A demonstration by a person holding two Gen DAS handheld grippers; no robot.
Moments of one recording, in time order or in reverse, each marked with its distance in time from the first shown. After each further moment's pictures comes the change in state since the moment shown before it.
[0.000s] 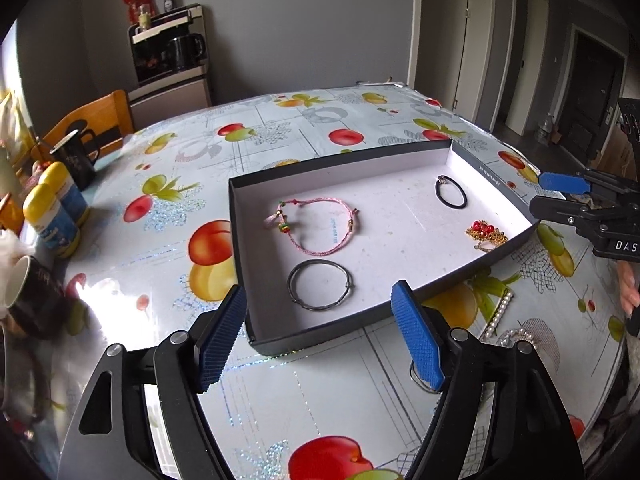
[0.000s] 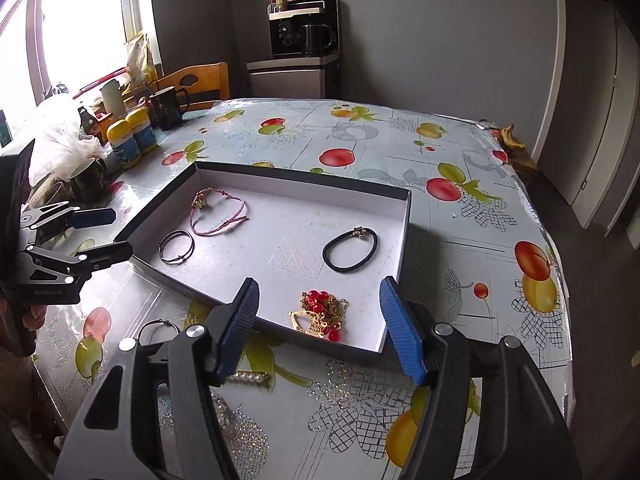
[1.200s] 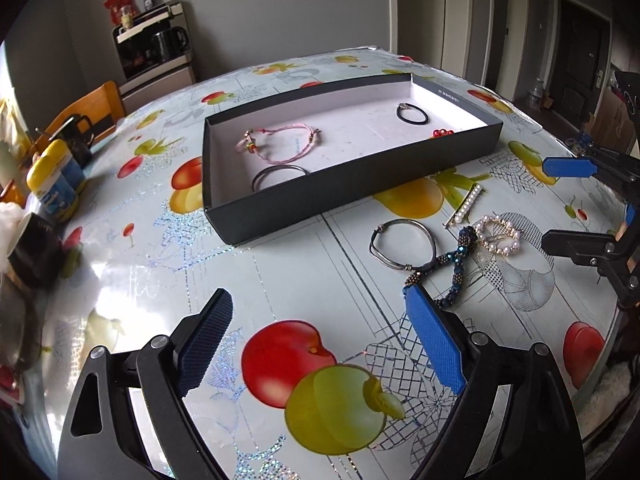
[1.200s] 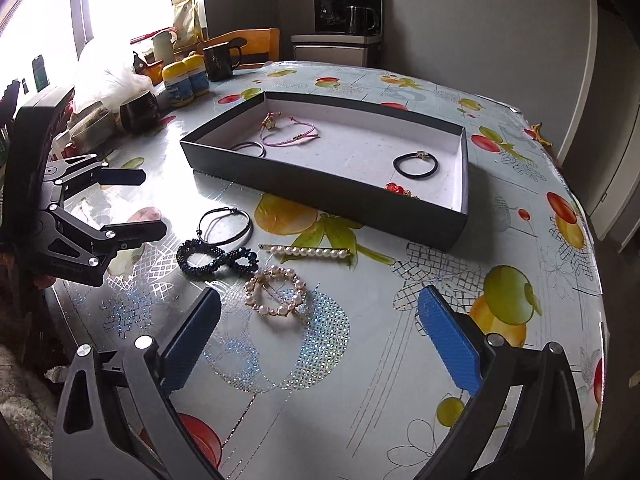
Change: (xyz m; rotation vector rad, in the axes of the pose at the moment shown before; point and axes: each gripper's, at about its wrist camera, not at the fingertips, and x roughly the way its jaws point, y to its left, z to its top) left arm -0.014 -0.035 -0.074 0.083 0.065 0.003; right arm -0.014 0.053 -0.084 -0.115 0.080 0.085
